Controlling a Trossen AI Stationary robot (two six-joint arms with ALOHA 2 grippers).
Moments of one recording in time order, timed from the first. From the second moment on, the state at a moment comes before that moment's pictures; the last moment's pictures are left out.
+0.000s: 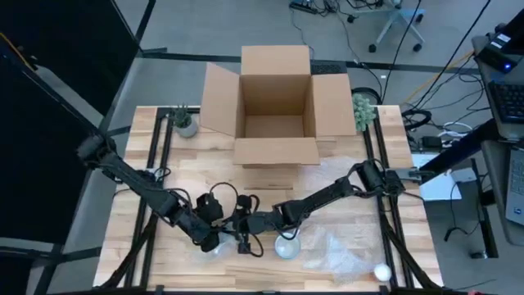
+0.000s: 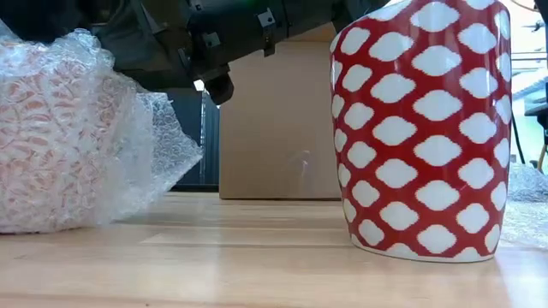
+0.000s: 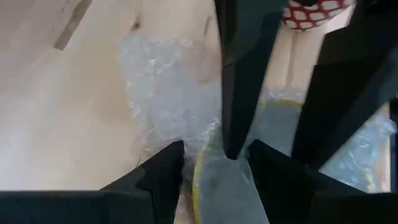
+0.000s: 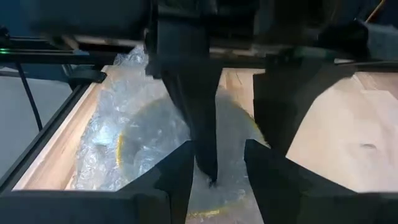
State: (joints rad) left arm -0.61 1.40 0.77 -0.38 -0.31 -0.86; right arm 0.33 2.23 1.51 0.29 0.26 0.14
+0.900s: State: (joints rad) left arm -0.61 1.45 0.77 -0.38 -0.32 -0.86; right arm 0.34 2.21 1.51 0.37 0.26 0.15
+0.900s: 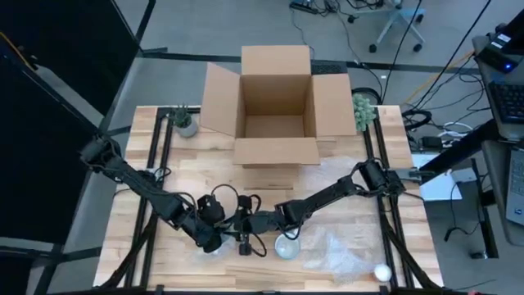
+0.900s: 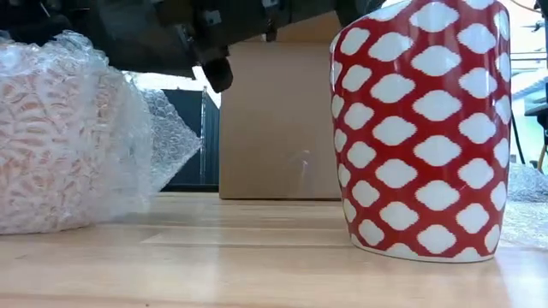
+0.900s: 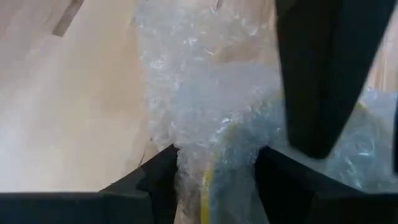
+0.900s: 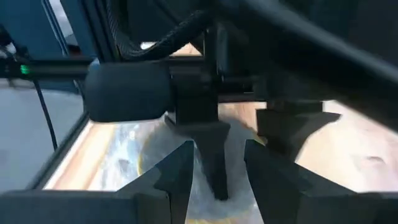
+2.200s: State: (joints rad) left arm -0.61 1.17 0.77 -0.41 -0.32 -0.70; right arm 0.34 2.27 1.52 0.39 0.26 0.14
